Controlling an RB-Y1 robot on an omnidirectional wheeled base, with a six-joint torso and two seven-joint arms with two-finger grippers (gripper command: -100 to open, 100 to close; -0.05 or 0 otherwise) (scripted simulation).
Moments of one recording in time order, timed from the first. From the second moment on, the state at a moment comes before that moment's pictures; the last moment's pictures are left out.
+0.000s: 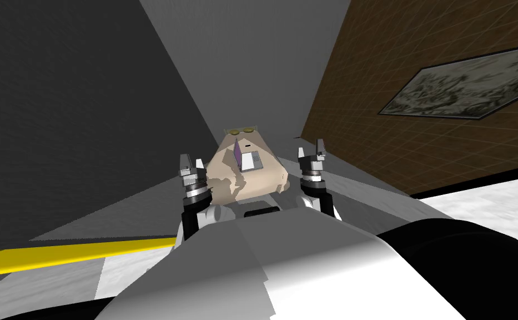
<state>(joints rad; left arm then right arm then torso) 0.46 -0.03 0.01 -2.33 -0.04 -0.41 -0.15 0.55 -0.03 0.07 -2.37 -0.12 -0.49 0.11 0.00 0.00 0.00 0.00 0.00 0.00</state>
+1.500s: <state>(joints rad) 0.42 0.06 0.01 -2.30 -0.03 -0.36 -0.13 0.55 -0.03 0.07 -2.37 -0.12 -0.49 0.11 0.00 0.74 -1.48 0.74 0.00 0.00</state>
